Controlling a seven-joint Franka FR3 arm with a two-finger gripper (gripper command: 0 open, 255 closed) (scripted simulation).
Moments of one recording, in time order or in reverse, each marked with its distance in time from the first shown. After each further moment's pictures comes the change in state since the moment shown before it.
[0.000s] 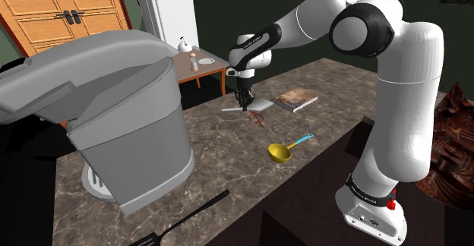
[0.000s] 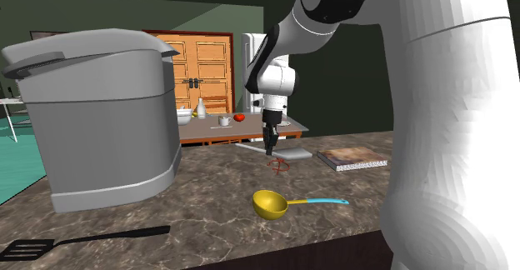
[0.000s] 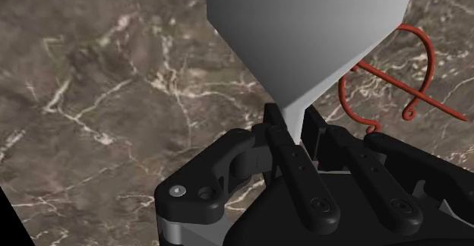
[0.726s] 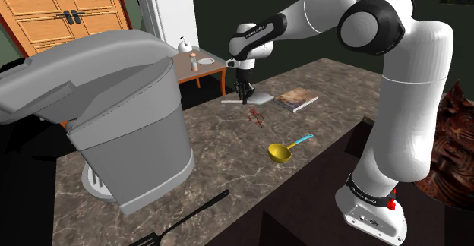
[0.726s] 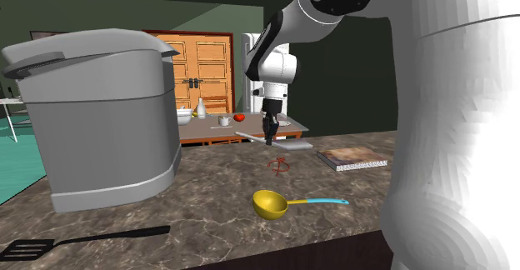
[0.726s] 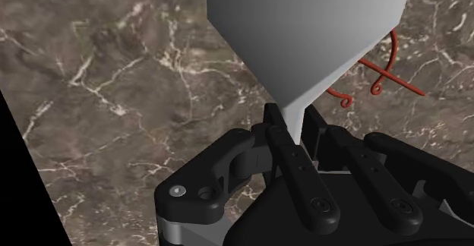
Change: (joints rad) arm 0.005 -0.052 -0.008 0.042 -0.028 -0.088 0.028
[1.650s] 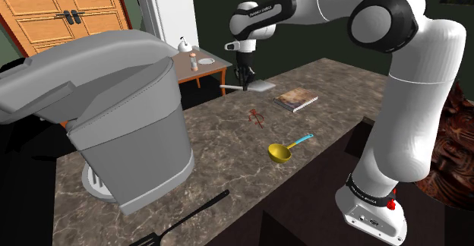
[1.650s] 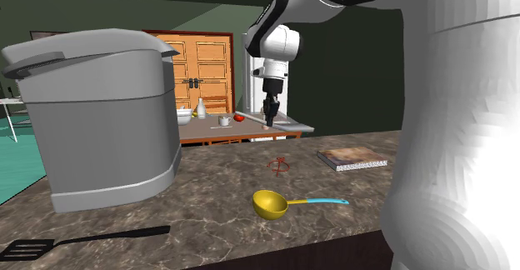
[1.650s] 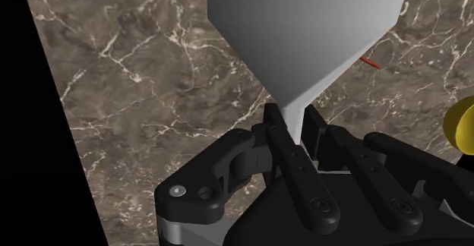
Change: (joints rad) arm 0.001 -0.063 -0.009 0.112 -0.035 -0.168 0.037
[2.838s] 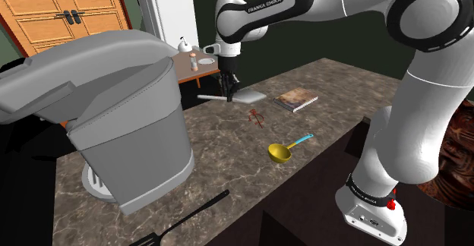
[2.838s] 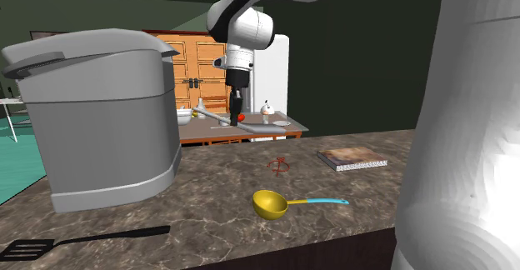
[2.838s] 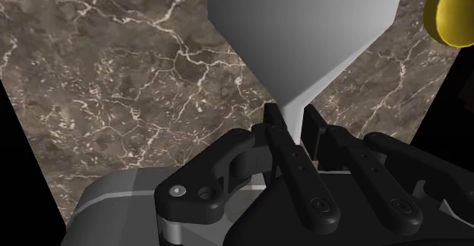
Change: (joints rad) arm 0.161 -0.163 0.126 -0.127 -0.033 0.018 0.295
